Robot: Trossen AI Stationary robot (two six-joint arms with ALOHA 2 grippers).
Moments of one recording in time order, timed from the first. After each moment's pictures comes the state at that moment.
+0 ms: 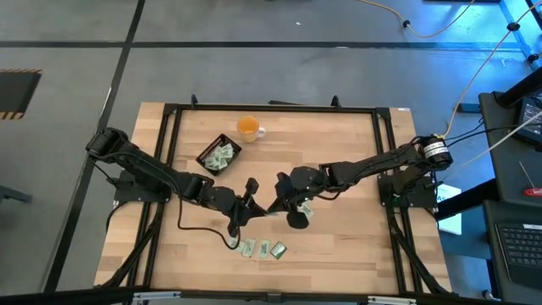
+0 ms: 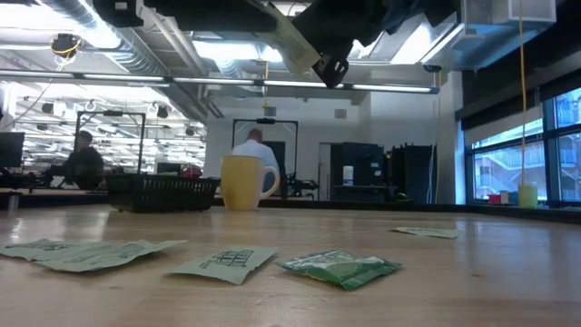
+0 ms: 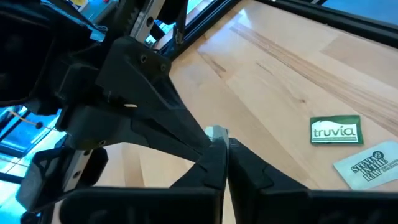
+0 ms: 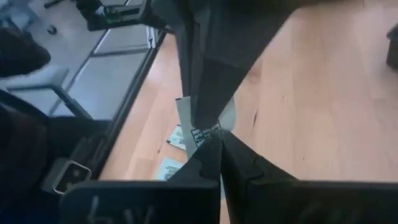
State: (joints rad) left arm -0.36 1.45 0.86 0.13 -0.23 0.50; right arm 0.17 1.67 1.10 0.04 -0.22 0.21
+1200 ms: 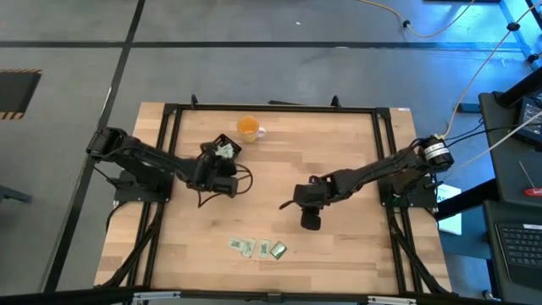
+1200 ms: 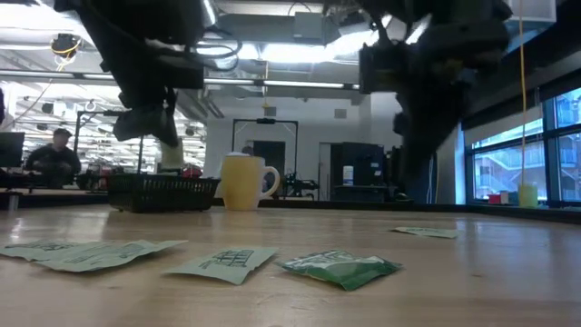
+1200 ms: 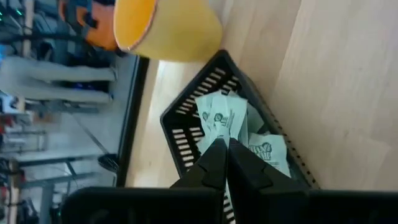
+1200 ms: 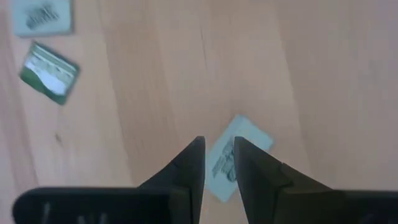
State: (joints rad) left arm -0.16 1.45 0.86 -0.86 -0.84 -0.33; right arm 0.23 1.67 1.03 -0.52 0.01 0.47
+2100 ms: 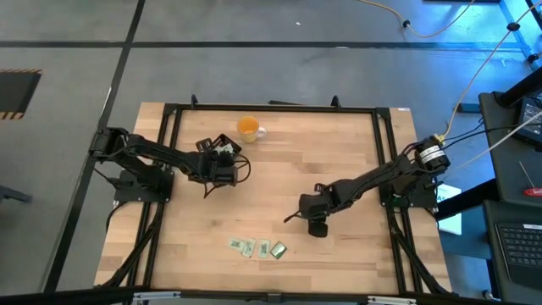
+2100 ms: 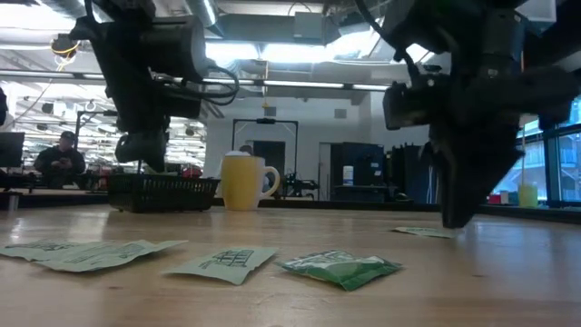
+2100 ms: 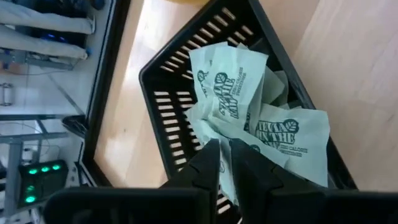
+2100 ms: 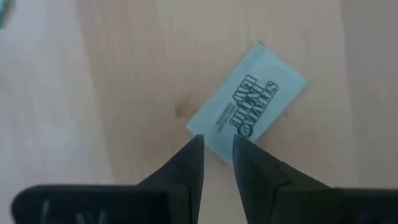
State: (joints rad) left arm -0.02 1.46 0.77 -0.80 -0.73 -0.38; right arm 0.30 1.71 0.92 -0.48 0.01 0.49
